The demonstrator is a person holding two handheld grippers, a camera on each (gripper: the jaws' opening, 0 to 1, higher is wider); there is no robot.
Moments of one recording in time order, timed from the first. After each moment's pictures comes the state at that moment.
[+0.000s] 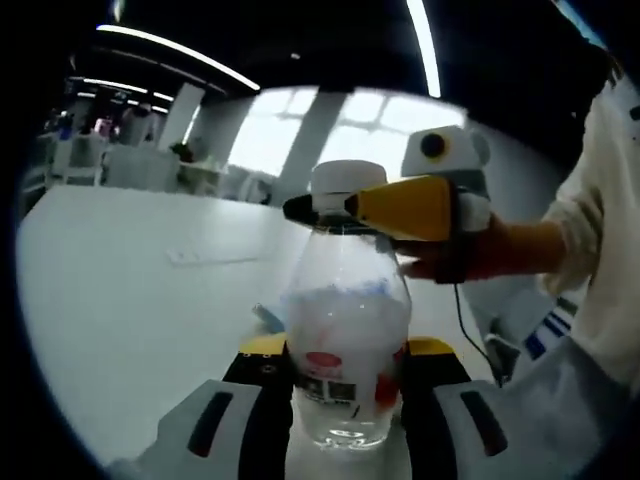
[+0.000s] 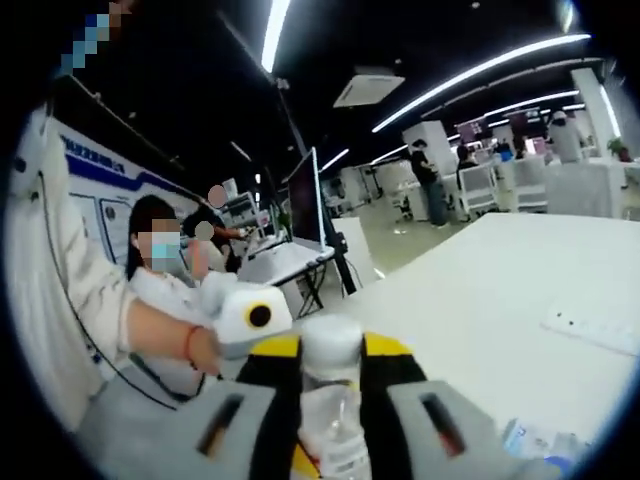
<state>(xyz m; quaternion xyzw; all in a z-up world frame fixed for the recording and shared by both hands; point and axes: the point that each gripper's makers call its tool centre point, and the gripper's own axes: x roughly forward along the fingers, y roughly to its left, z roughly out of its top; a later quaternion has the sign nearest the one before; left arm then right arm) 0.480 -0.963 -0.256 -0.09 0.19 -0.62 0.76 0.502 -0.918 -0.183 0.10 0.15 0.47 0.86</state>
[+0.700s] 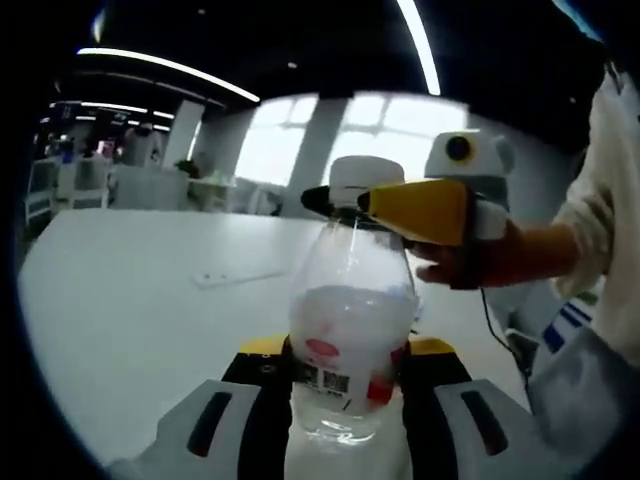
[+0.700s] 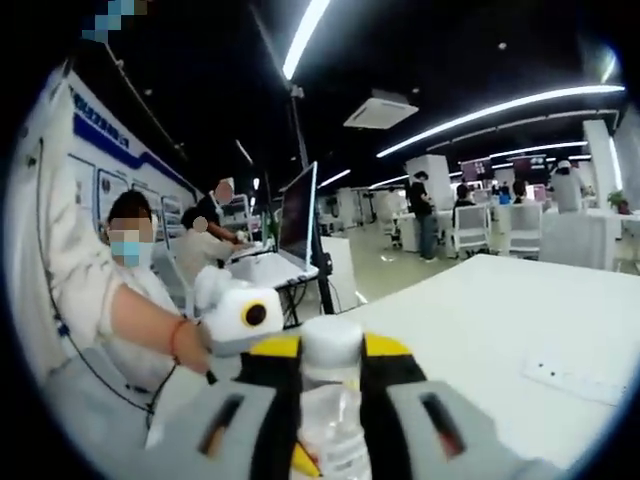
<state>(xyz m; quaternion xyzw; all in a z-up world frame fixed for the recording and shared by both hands) 0.513 -0.952 -0.257 -0.07 0.16 -0.60 0.78 0.530 -0.911 -0.178 0.05 0.09 0.45 0.89</state>
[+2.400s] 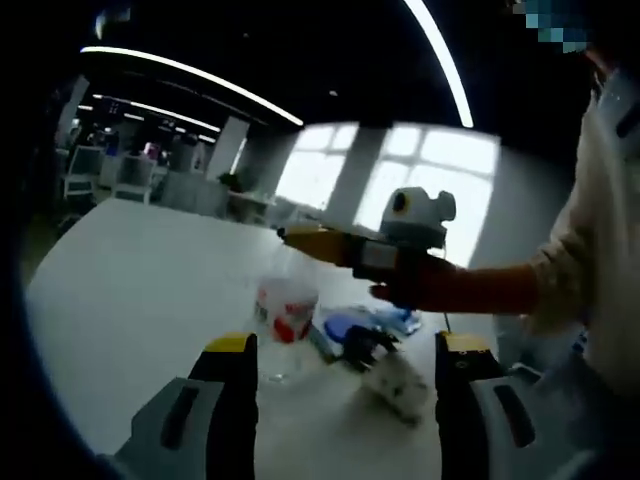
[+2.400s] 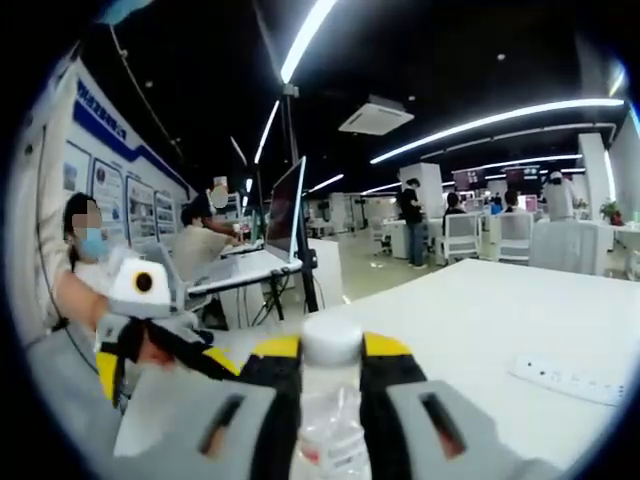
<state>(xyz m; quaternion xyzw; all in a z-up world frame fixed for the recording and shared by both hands) 0.430 -0.894 -0.231 -0.13 0.14 -0.53 0.83 0.540 -0.925 -0.199 0.03 0.07 0.44 0.90</state>
